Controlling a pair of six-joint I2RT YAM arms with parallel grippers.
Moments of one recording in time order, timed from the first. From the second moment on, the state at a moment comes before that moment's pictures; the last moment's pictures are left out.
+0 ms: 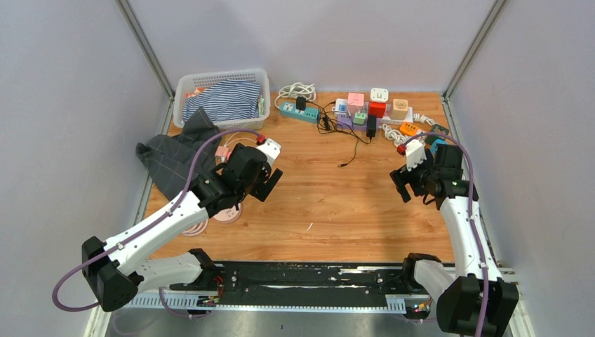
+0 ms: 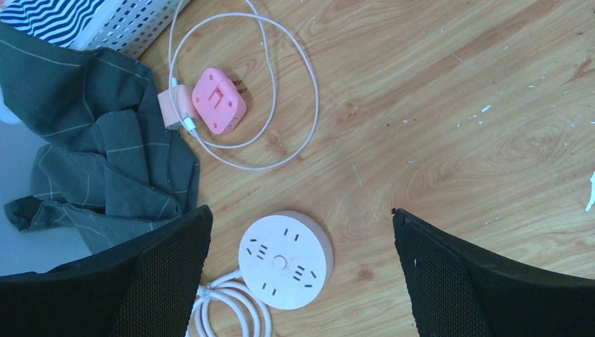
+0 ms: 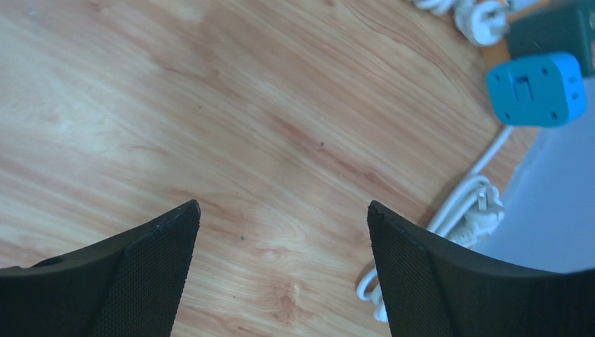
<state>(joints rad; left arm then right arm) -0.79 1.08 0.97 -0.64 -0.46 0.04 -0.13 0.97 0.78 -0.66 -0.33 -0.68</state>
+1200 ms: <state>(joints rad) -0.77 1.10 0.95 -0.62 -0.44 0.06 -0.47 1.47 0.85 -0.39 0.10 -0.39</state>
